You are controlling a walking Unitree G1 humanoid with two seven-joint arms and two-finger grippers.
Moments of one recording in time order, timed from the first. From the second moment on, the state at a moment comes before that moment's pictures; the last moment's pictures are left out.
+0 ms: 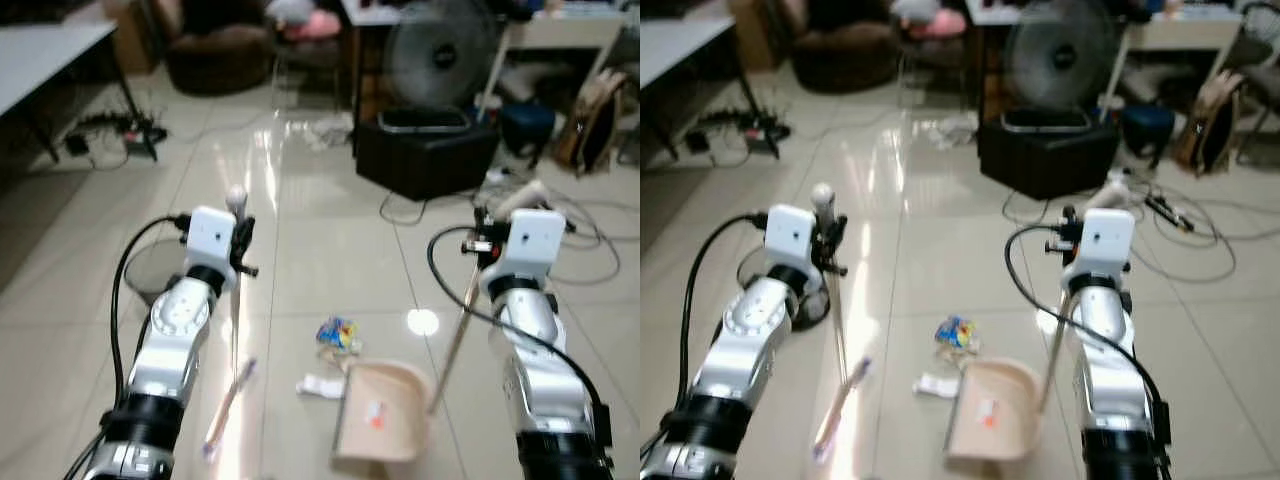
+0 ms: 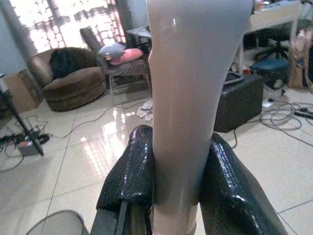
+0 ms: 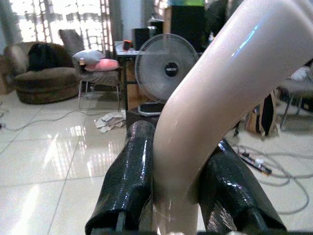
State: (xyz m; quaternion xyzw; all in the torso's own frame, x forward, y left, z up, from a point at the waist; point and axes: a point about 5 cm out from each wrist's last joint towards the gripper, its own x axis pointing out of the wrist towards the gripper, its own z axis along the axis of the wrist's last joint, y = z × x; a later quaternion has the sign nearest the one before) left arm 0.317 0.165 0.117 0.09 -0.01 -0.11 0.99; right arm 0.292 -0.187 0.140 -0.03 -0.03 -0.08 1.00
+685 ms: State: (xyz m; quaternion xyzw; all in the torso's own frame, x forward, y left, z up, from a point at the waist) left arm 0.320 0.149 0.123 0.08 -0.03 -0.13 0.99; right arm 0.288 -0.199 0.133 -0.05 -0.01 -0.10 0.99
